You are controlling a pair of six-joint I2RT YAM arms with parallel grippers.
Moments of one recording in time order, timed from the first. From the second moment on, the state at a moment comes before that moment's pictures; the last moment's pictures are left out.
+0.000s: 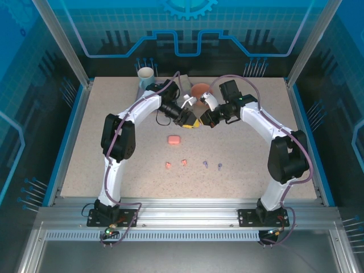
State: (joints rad) left arm -0.38 2.24 1.97 -1.14 1.15 0.13; right arm 0.34 1.78 1.46 -0.71 -0.58 -0.25
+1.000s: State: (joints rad) left arm -0.58 1.59 0.80 0.38 0.24 -0.12; right arm 0.25 1.48 1.17 -0.75 -0.35 0.42
